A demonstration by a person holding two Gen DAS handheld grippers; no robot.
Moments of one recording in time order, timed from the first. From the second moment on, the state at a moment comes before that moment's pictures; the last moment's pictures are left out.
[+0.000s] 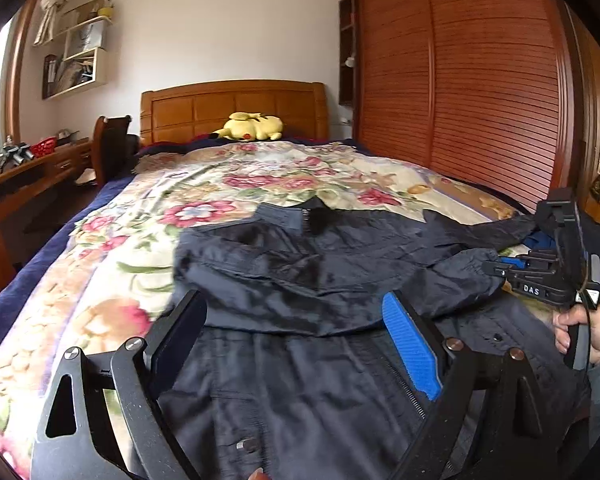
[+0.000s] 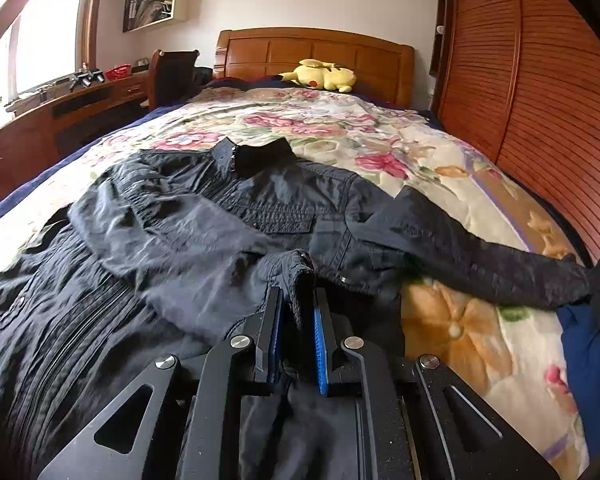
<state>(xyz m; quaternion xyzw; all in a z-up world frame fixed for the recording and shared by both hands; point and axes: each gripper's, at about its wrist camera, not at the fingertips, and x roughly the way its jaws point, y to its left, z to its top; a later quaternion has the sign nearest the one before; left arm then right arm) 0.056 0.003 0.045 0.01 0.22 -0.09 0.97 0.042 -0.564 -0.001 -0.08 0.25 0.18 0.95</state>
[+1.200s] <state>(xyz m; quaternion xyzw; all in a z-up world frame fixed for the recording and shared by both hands) 0.080 -0.083 -0.012 0.03 0.27 -0.14 0.95 0.053 -0.661 -0.012 -0.07 0.25 0.09 0.96</state>
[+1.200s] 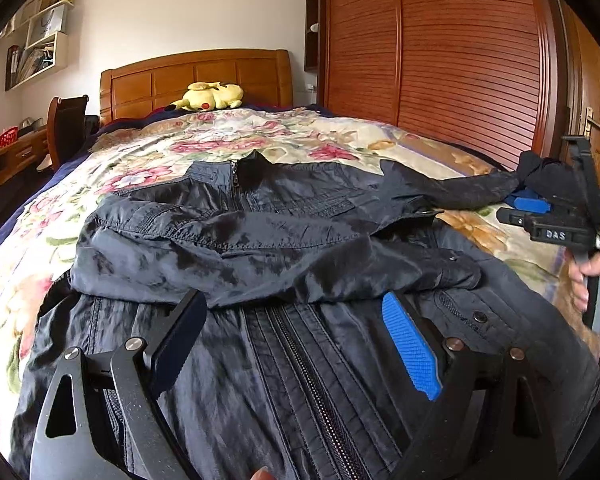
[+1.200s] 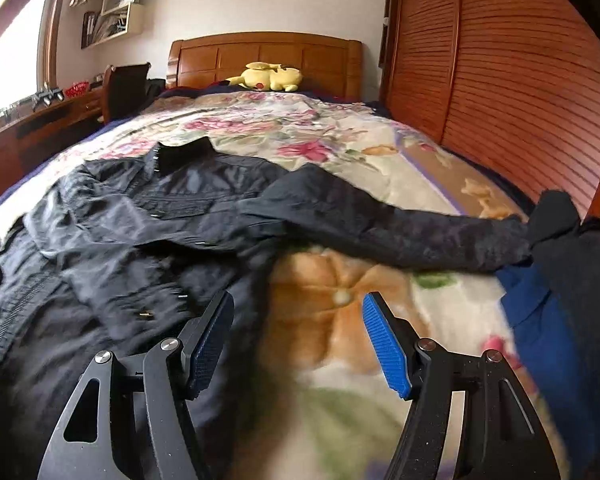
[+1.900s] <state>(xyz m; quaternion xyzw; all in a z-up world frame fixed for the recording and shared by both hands) 0.083 -0.083 -0.017 0.02 0.28 -0.15 0.95 0.216 -0.688 -0.045 -0.13 0.36 -0.03 0.92</state>
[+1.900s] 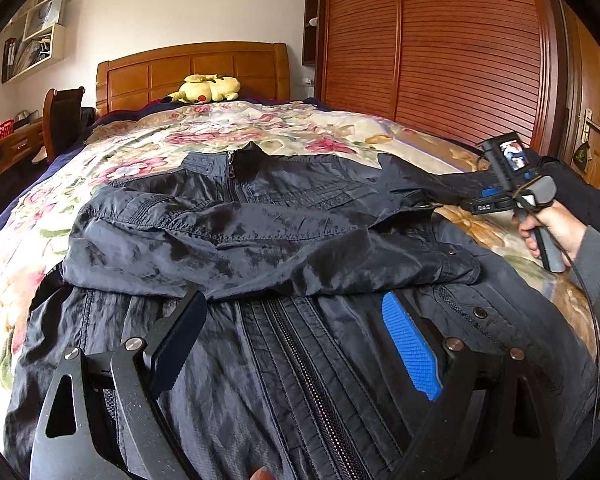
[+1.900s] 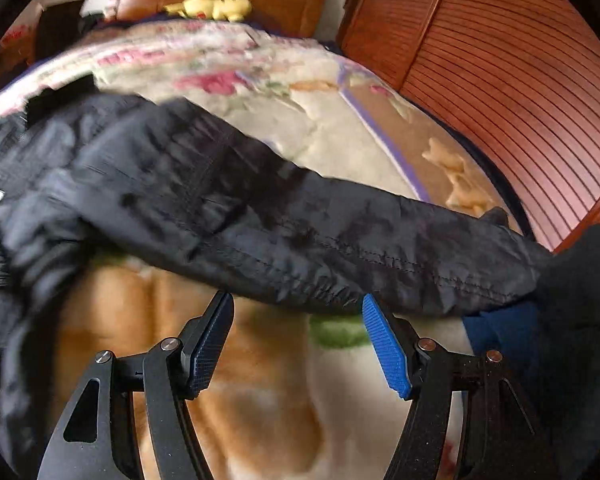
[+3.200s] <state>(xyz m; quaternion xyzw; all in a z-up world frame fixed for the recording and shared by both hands) 0.080 -0.077 -0.014 0.01 0.27 -0.14 0.95 0.124 -0.515 -0.025 -0.12 0.26 0.18 0.94</state>
